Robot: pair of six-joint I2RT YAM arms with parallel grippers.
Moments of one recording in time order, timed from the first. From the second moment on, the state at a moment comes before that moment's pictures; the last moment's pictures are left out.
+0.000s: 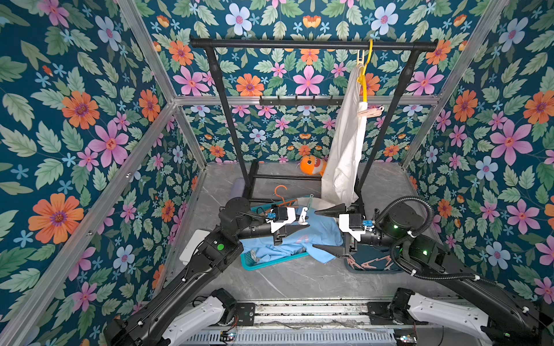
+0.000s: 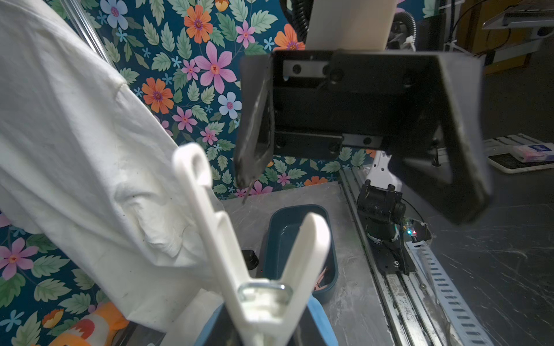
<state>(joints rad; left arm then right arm) -0.70 0.91 0.92 -0.04 0.80 0.32 0.90 0.94 1.04 -0.10 -0.56 -0.29</state>
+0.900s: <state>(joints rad) -0.72 0.94 0.94 -0.04 0.88 0.34 0.90 1.05 1.07 0.05 -0.64 -0.25</state>
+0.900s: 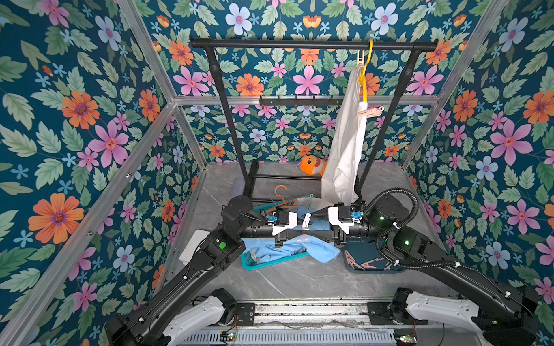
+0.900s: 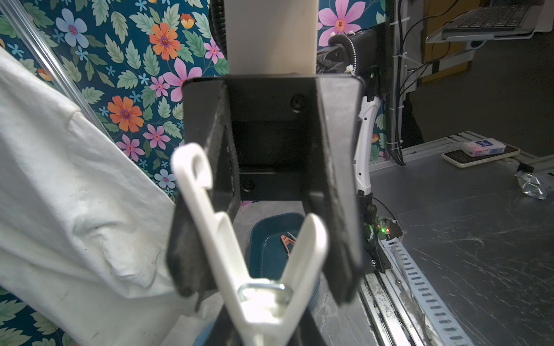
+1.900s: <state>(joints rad) -0.73 0.92 0.94 -0.04 0.82 0.32 0.90 1.06 1.07 0.07 -0.65 -0.25</state>
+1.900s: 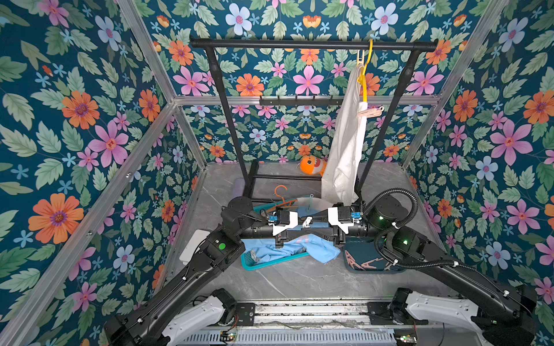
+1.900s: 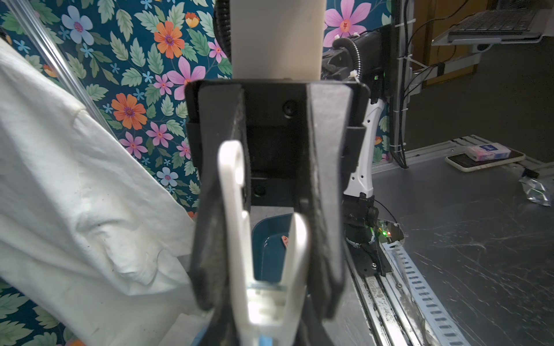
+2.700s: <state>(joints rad) -0.73 0.79 0.89 -0.17 0.41 0.23 0.90 0.81 0.85 0.13 -0.38 -0.26</state>
